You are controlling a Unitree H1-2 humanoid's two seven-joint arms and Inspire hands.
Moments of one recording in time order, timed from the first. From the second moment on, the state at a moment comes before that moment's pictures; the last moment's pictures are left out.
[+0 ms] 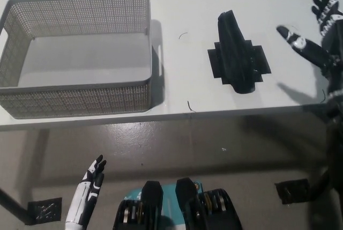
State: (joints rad) left_arm -0.03 0.17 -0.11 0.39 0.09 -0.43 0.11; right_arm -0.67 -0.19 -0.12 0.39 0.07 -0.14 0.01
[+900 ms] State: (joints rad) left_arm -0.02 0.17 -0.13 0.38 0.09 -0.43 0.10; right_arm -1.08 -0.14 -0.26 1.22 0.20 -0.24 0.07
